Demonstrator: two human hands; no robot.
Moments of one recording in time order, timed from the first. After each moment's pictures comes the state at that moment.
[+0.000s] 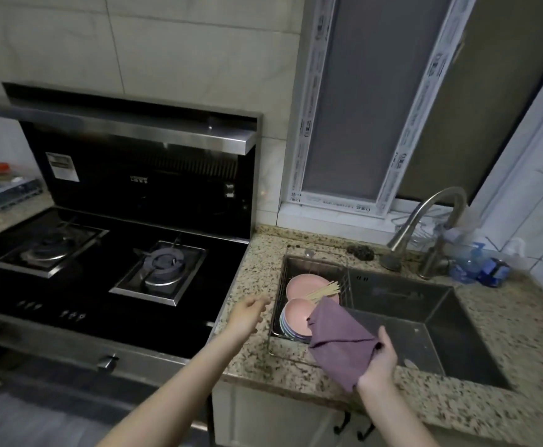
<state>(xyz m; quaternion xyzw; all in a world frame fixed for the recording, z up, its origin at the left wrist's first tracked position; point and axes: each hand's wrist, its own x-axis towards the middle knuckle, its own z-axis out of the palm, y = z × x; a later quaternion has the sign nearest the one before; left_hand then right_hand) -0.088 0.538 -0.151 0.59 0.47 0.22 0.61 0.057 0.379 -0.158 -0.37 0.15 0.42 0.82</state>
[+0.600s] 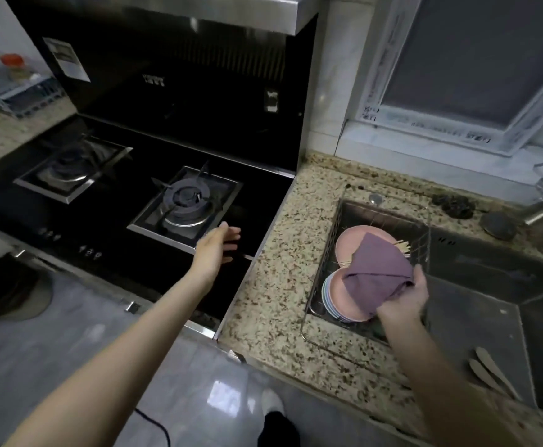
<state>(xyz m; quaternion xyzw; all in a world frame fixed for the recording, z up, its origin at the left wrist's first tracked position) -0.103 0.701 -0.221 0.48 0.57 0.32 0.59 0.153 0.544 -0.245 -0.39 0.15 0.43 0.80</state>
